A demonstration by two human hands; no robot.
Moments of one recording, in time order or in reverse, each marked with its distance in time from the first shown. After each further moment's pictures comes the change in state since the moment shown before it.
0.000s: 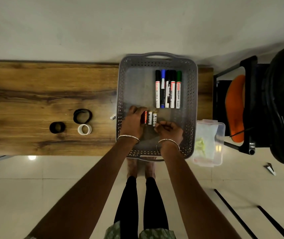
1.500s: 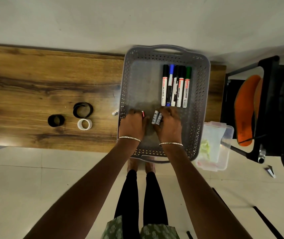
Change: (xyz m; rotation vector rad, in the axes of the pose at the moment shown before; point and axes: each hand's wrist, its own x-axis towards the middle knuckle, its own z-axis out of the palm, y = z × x) left_hand -0.002 -0.006 -0.004 0.246 -0.006 -0.138; right_hand 0.013 -0.010 0.013 -0.859 -0.245 -0.787
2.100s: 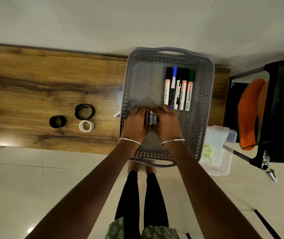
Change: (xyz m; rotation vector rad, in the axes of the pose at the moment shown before) left_hand 0.007 -0.009 -0.002 -0.256 0.064 0.111; right_hand 0.019 -0.012 -0.001 -0.050 -0.083 -0.241
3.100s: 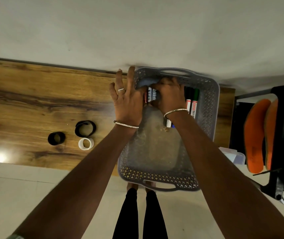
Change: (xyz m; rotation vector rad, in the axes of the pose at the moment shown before) left_hand 0.101 -0.008 -0.032 0.644 0.551 0.010; right_hand 0.133 -0.012 -0.038 -0.304 -0.004 -0.096
